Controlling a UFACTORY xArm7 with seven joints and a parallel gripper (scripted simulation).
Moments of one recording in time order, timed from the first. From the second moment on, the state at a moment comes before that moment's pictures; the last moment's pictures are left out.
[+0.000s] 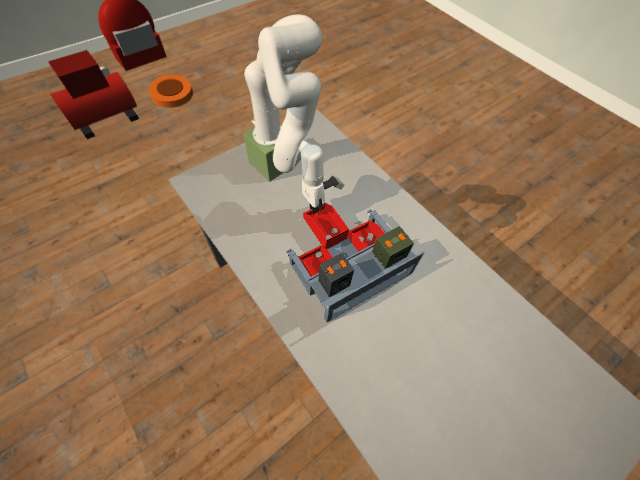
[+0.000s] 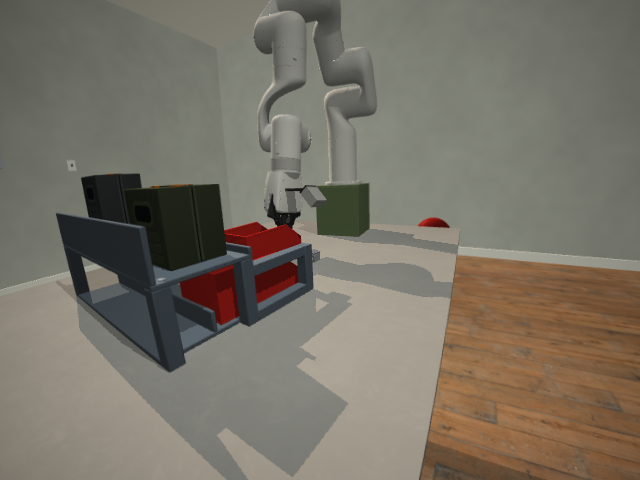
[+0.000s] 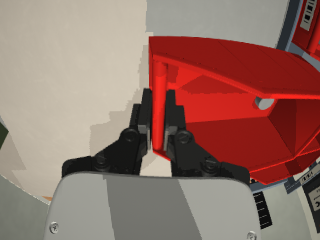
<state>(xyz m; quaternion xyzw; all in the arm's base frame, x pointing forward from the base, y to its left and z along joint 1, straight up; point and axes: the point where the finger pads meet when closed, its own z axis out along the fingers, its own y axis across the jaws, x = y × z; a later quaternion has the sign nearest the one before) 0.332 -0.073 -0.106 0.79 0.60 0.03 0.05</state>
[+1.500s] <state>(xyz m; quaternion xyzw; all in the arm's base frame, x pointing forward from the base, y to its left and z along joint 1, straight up) 0.331 -0.073 -0.107 0.80 0.60 0.00 0.00</state>
